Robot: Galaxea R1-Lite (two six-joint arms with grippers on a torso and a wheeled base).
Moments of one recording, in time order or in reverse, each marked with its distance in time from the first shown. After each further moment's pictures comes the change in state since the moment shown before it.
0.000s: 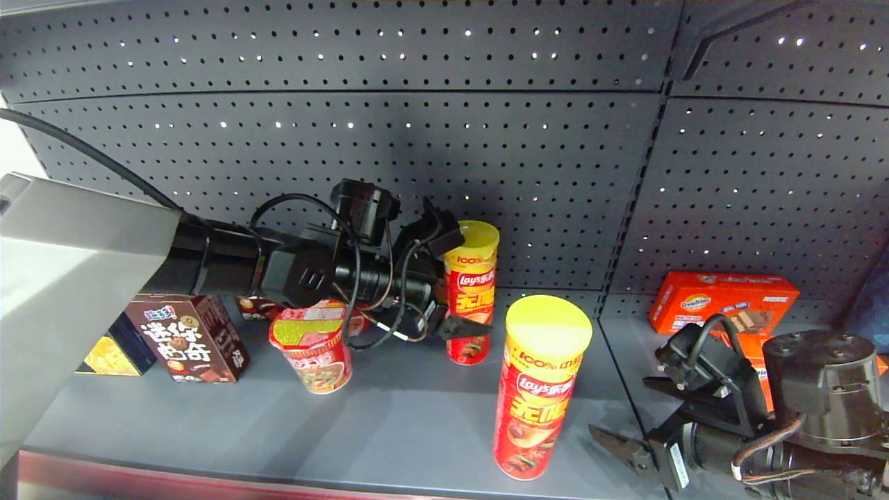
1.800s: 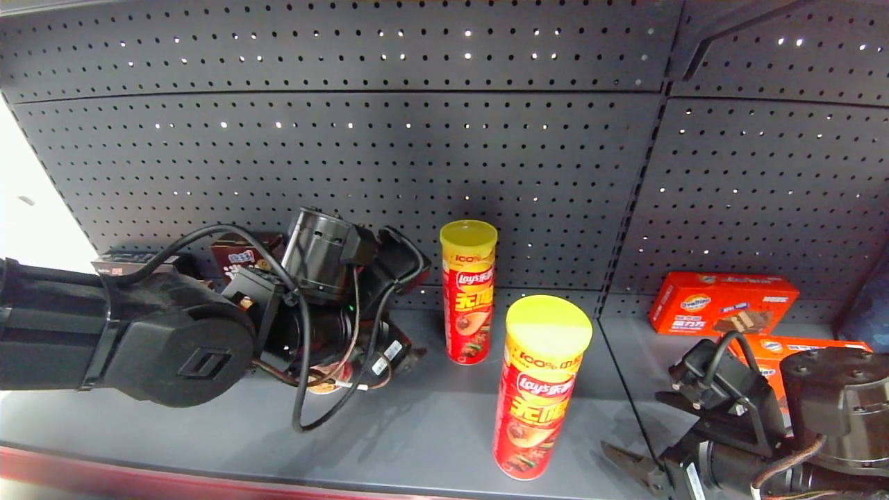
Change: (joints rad) left arm -0.126 -0.309 0.432 -0.093 0.824 -0.154; right arm -0.005 -0.037 0.060 0.000 0.000 -0.001
